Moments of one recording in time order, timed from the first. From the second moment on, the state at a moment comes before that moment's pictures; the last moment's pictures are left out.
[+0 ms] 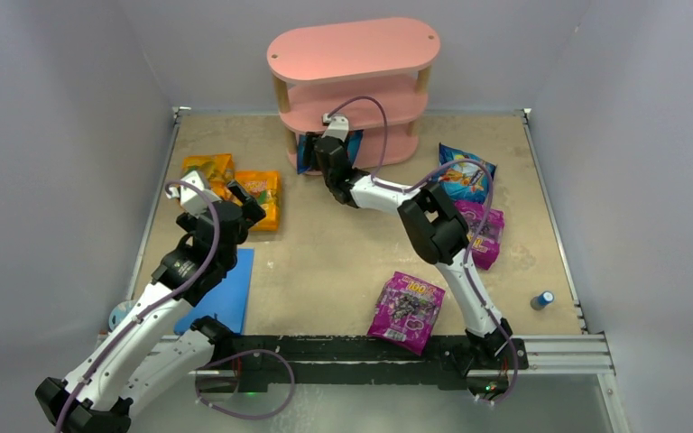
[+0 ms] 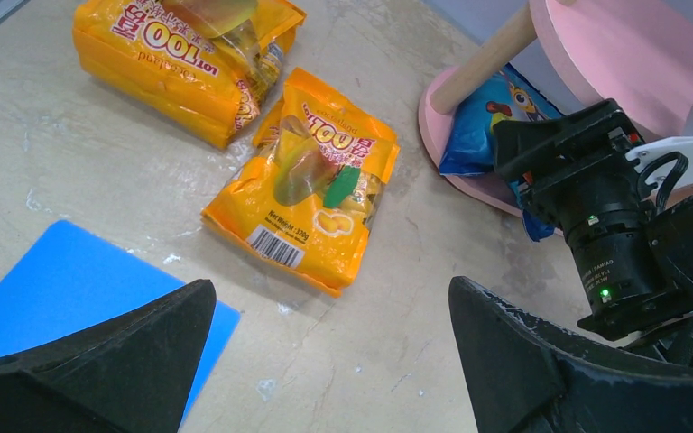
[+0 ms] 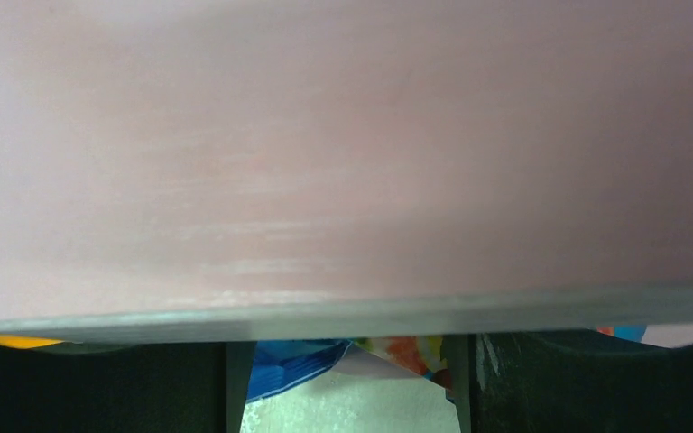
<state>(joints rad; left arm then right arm) -0.53 0.75 0.77 -0.52 -0.73 -0.80 0.72 2.38 1.77 0.34 0.45 0.43</state>
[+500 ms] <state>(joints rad) -0.53 0.75 0.77 -0.52 -0.72 -0.80 0.72 2.38 1.80 0.17 0.43 0.36</state>
